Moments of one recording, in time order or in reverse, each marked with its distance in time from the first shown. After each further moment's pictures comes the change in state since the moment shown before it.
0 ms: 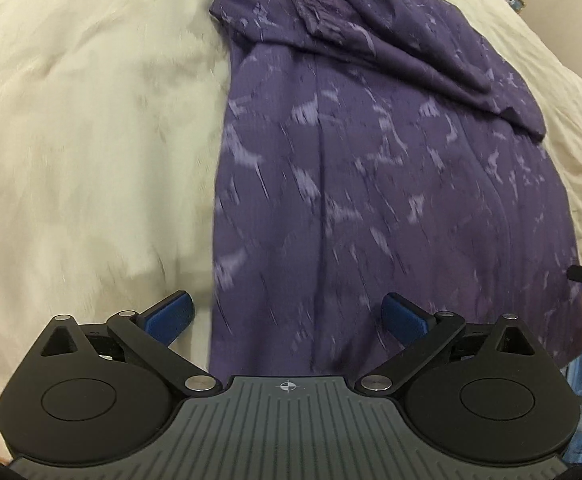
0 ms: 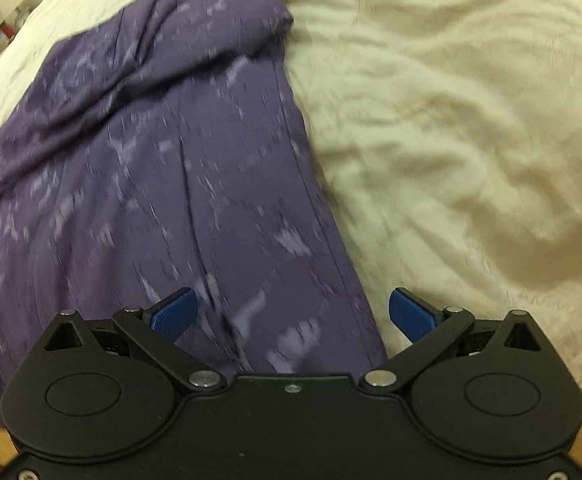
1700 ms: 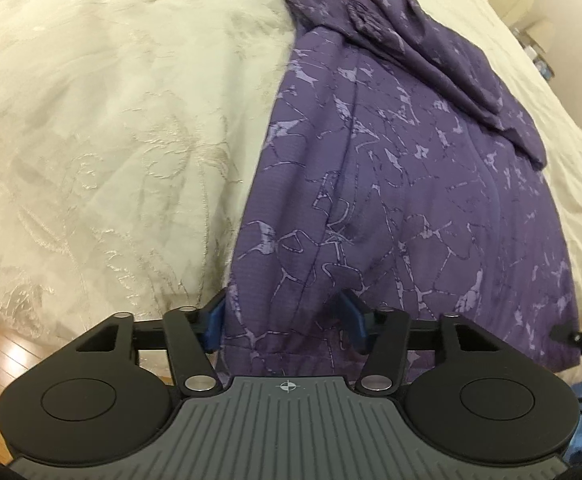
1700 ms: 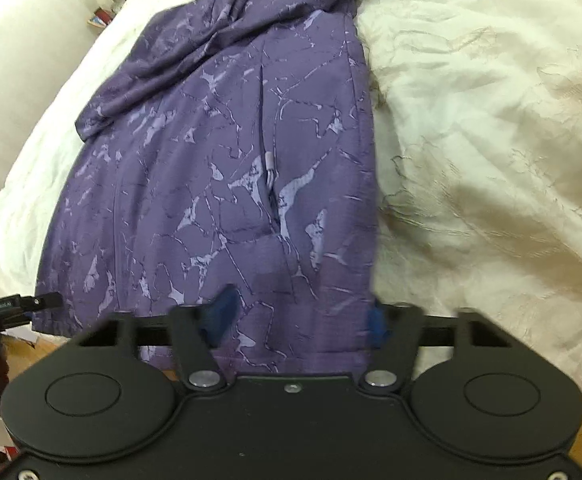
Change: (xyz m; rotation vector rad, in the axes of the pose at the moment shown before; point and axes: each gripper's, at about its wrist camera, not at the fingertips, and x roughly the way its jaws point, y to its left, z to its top) left arm -0.029 0.012 -0.076 -0.227 -0.108 -0.008; right arm -0.030 -0.033 -0.054 -0.108 0.004 0.307
